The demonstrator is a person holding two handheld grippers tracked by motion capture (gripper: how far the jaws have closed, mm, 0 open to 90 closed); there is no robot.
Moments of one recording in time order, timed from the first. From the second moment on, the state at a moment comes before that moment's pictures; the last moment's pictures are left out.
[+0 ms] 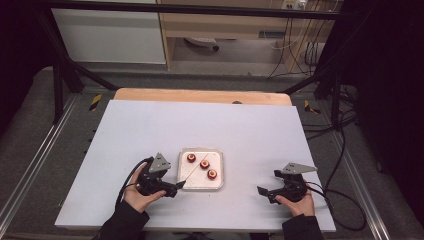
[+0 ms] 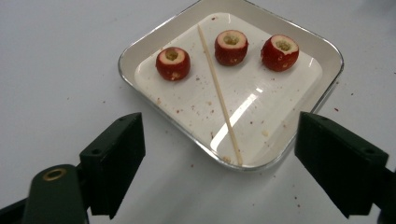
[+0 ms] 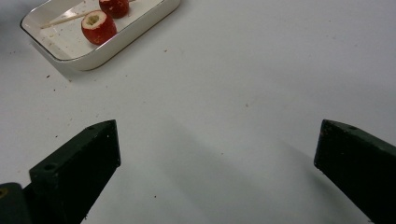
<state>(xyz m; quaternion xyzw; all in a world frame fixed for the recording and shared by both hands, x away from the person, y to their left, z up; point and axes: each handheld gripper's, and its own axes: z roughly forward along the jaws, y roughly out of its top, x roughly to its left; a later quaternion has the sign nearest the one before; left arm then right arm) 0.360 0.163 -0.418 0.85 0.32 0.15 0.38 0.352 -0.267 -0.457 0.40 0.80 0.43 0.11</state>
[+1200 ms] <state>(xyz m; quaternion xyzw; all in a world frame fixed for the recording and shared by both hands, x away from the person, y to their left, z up) 0.380 0.119 -0.446 0.85 0.37 0.15 0.35 0.353 -0.267 -0.457 0.40 0.80 0.43 0.10</state>
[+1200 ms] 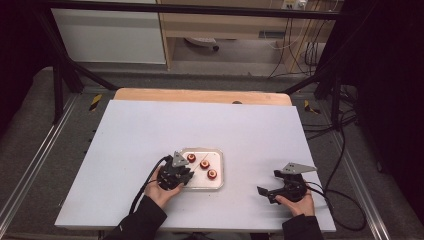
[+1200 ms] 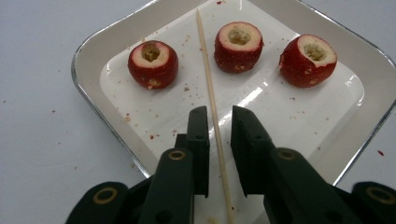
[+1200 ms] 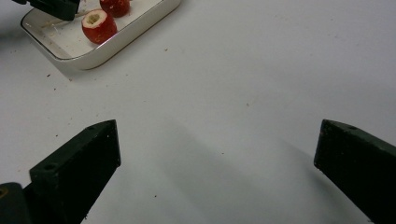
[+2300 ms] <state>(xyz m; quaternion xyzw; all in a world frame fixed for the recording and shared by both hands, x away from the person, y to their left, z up) 0.376 0.128 -0.444 0.81 0.40 0.15 0.40 0.352 -0.266 -0.458 0.40 0.80 0.43 0.10</state>
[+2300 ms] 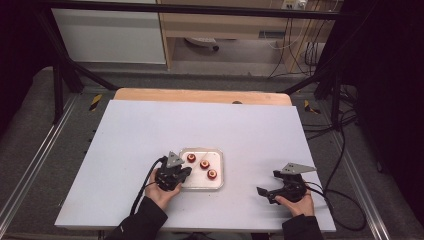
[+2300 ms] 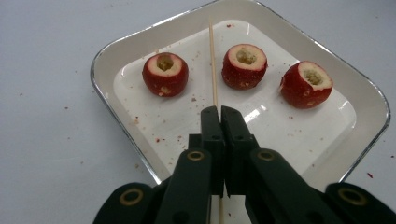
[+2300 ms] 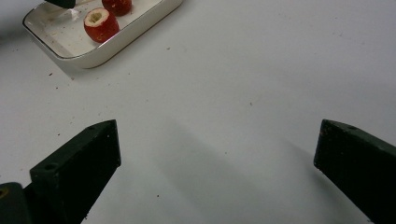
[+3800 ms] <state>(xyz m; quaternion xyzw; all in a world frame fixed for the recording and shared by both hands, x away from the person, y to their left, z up) 0.360 0.117 -0.416 0.86 0.30 0.11 0.41 0.350 -0.215 -0.439 0.32 0.86 0.37 0.16</state>
